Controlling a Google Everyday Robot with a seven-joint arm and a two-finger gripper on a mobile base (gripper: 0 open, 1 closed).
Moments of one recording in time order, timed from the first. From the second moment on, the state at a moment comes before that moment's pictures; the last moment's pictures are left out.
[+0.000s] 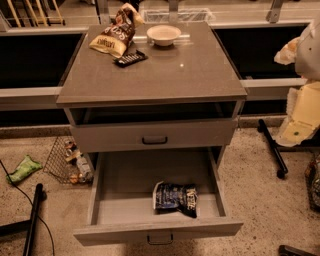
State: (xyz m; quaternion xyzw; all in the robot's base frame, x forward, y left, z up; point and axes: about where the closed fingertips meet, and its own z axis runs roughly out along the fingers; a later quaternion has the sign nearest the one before) arm 0.438 -0.216 0.979 -0.60 0.78 -0.04 0.16
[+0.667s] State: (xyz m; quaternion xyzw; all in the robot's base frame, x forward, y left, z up) arm 0.443 -0.216 0.971 -0.60 0.78 -0.04 0.16
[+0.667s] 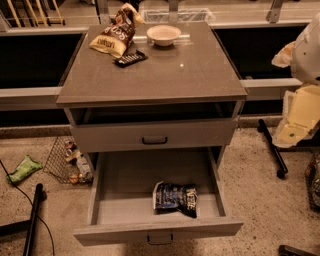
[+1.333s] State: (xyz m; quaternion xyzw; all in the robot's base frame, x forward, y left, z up) arm 0.470 -0.205 0.844 -0.62 0.77 0.02 0.15
